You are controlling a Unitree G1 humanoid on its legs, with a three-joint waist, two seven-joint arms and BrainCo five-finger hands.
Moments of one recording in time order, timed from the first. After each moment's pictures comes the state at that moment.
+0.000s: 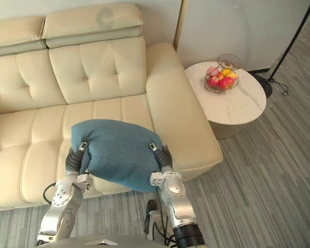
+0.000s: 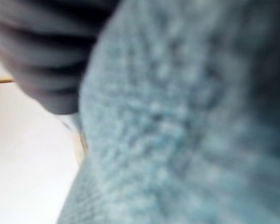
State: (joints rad) left arm 0.18 -0.05 -0.16 -0.14 -0.31 0.06 0.23; right arm 0.10 -0.09 0.10 -0.06 0.23 0.03 -0.07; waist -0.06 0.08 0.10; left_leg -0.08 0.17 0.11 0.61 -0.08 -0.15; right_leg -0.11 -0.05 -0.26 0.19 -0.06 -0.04
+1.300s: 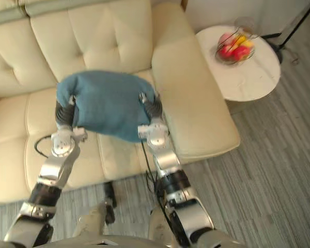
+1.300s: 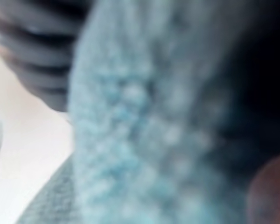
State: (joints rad) left arm -0.42 0.18 -0.12 0.08 -0.19 0.04 0.53; right arm -0.58 -0.07 0.20 0.22 -0.02 0.05 -0.39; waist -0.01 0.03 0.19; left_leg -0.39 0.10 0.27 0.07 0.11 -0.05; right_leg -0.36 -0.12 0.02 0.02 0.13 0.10
